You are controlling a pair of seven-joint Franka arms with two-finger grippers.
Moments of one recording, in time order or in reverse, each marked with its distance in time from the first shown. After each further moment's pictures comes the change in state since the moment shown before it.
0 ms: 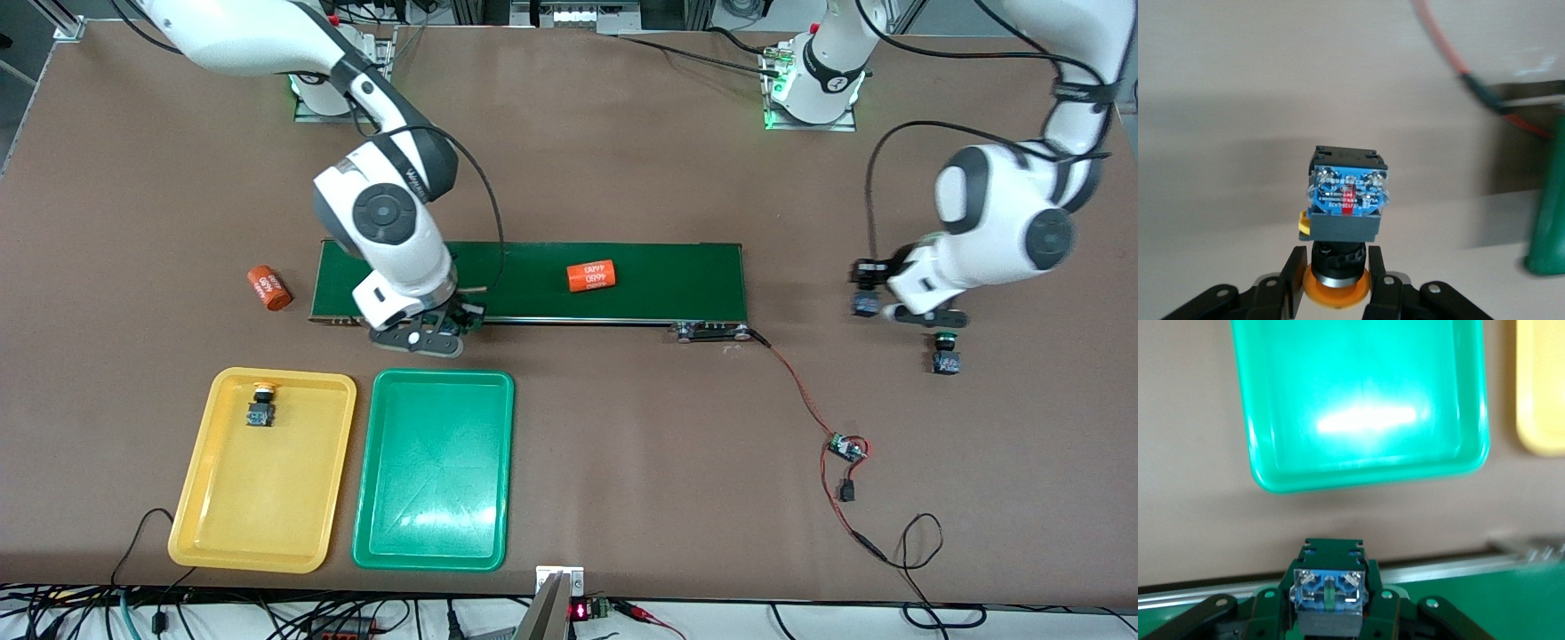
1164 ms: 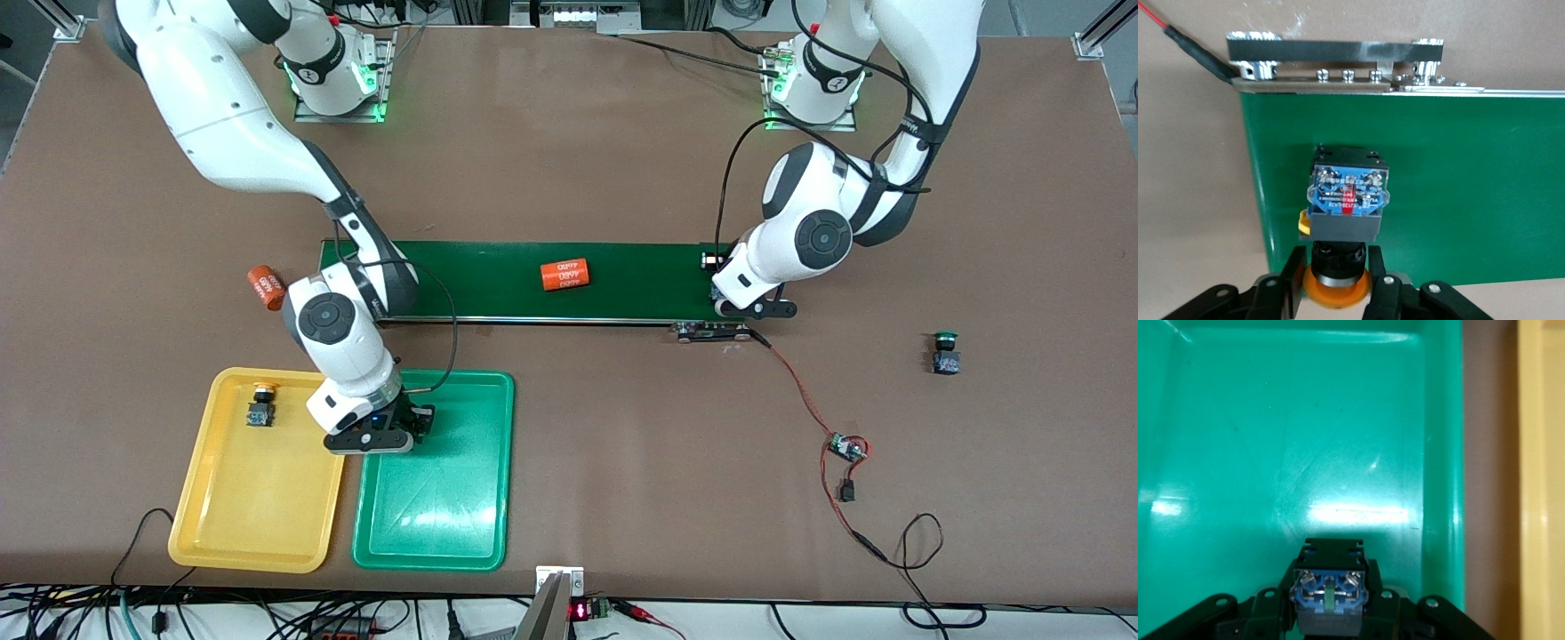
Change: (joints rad) left arm -0.296 0.135 -0.090 0.122 -0.077 0.007 -0.383; right arm 0.111 0.346 -0.342 0.187 -0.034 0.478 -0.252
